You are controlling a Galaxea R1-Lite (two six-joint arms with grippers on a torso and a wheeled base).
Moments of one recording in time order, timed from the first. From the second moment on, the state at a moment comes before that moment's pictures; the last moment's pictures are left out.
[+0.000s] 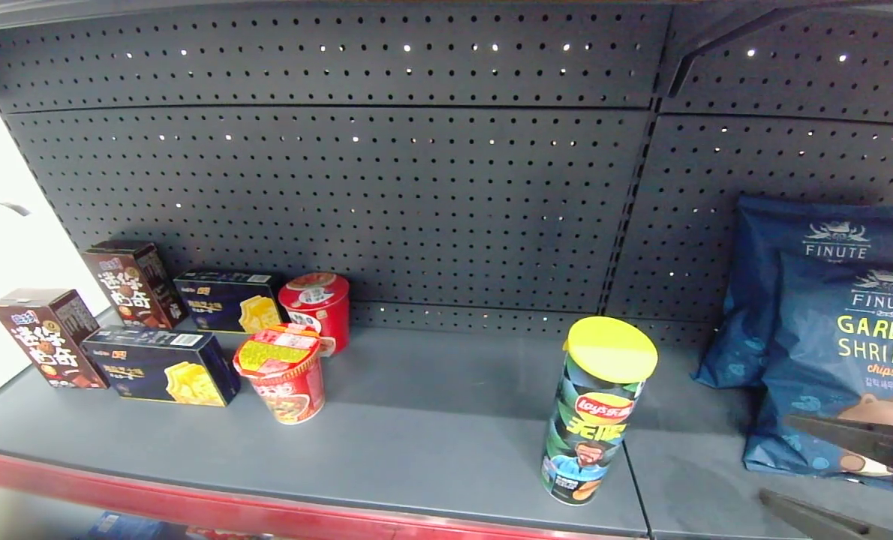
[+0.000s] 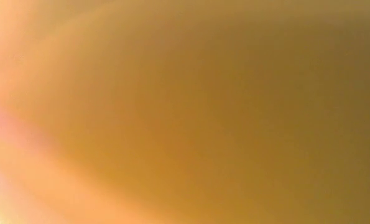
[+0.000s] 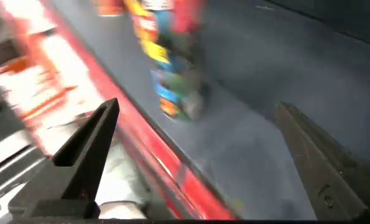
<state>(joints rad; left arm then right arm) -0.21 0.10 -0.16 0.06 -0.01 0.02 0.16 0.93 -0.25 -0.44 0.55 -0.10</state>
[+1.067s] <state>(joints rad) -0.36 0.81 -0.61 -0.13 -0.58 0.00 -0.04 0.07 -0.15 0.21 -0.10 -0.14</state>
